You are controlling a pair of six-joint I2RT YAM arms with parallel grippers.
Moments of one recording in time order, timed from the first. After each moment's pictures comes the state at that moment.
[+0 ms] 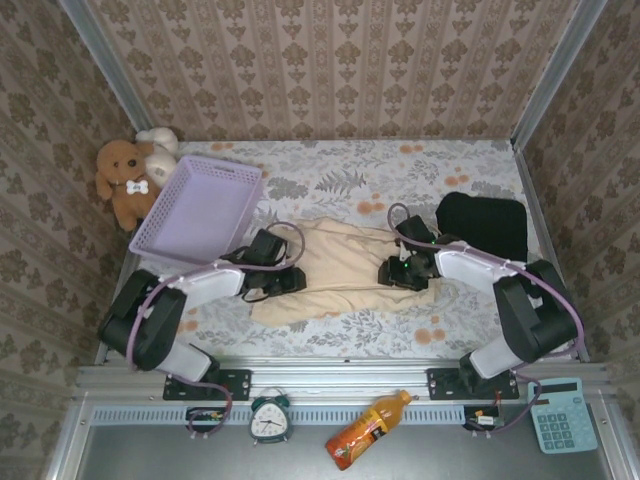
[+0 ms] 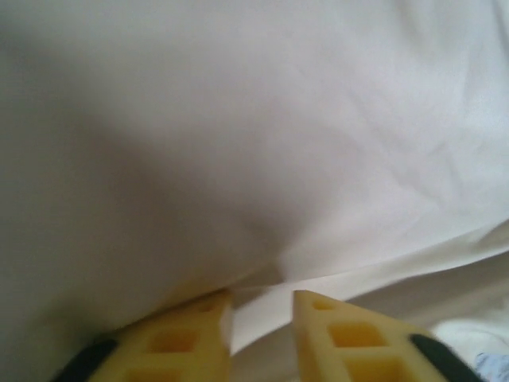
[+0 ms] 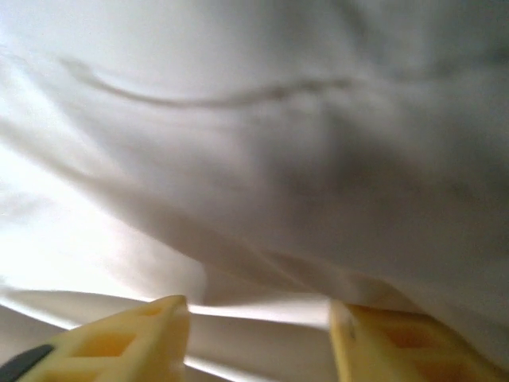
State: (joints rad) left arm -0.60 1.45 0.65 -0.25 0.32 -0.66; right arm 0.39 1.50 0.78 -0.54 -0.20 0.56
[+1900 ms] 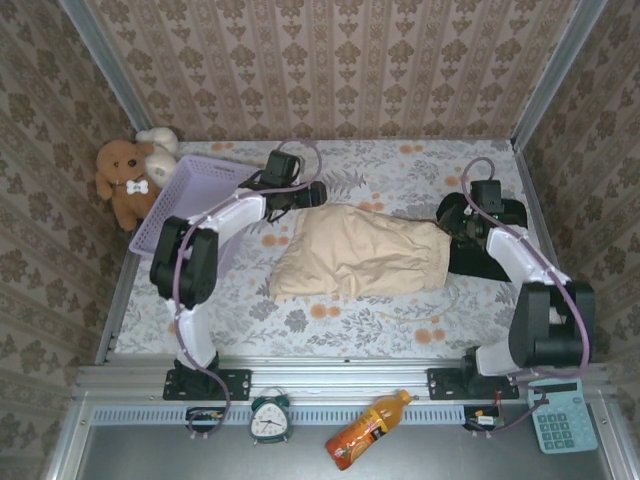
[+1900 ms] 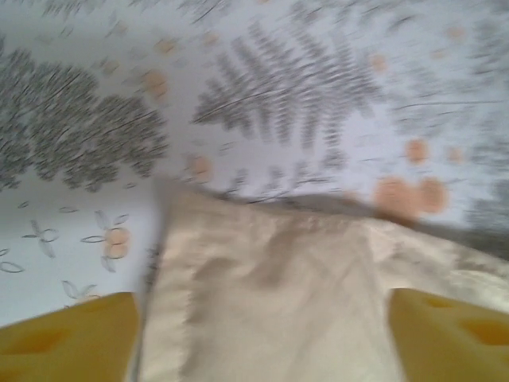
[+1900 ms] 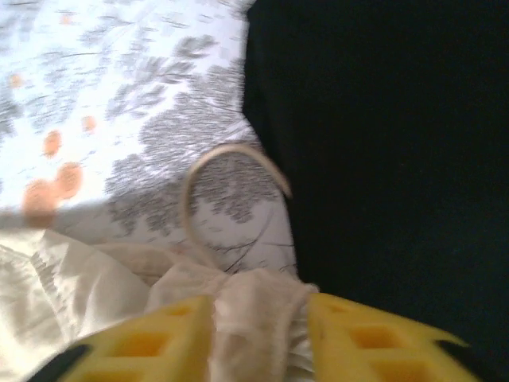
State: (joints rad) left arm -0.48 1.95 1.43 -0.32 0.15 -0.43; right arm -0.08 1.45 0.93 -0.44 -0.09 0.51
